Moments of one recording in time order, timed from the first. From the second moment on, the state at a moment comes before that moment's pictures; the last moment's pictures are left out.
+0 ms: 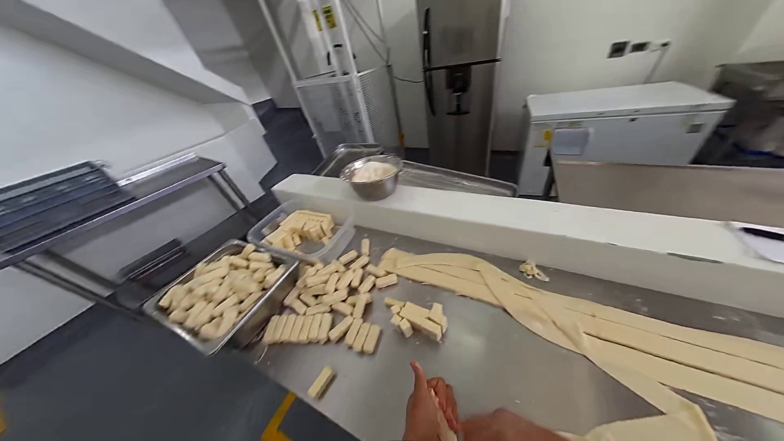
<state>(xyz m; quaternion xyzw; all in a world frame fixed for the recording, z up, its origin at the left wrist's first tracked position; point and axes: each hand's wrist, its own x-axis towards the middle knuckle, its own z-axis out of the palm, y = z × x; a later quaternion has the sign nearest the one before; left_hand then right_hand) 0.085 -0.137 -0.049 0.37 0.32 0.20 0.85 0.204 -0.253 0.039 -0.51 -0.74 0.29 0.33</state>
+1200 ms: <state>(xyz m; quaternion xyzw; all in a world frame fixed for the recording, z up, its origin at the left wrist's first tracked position) 0.071 -0.158 -0.022 0.22 0.23 0.12 0.94 0.209 -0.226 -0.043 -0.44 -0.78 0.01 0.44</state>
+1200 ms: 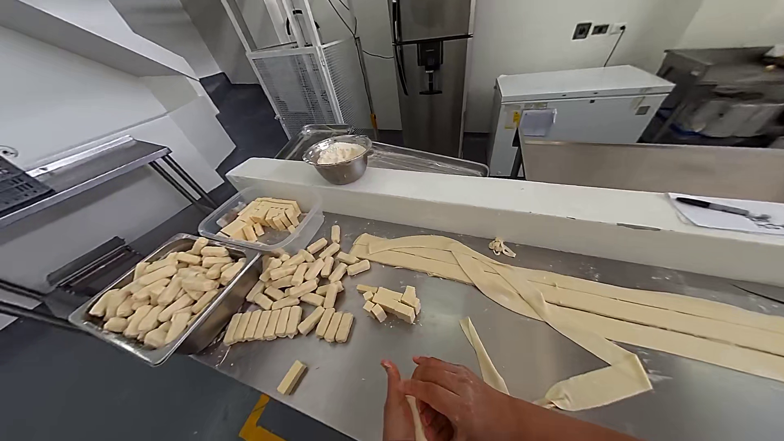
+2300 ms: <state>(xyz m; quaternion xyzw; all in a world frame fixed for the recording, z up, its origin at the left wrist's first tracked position) 0.121 -0.124 0.014 0.80 -0.15 -0.05 0.58 0.262 -0.284 0.071 -0.58 -0.68 0.32 0.32</state>
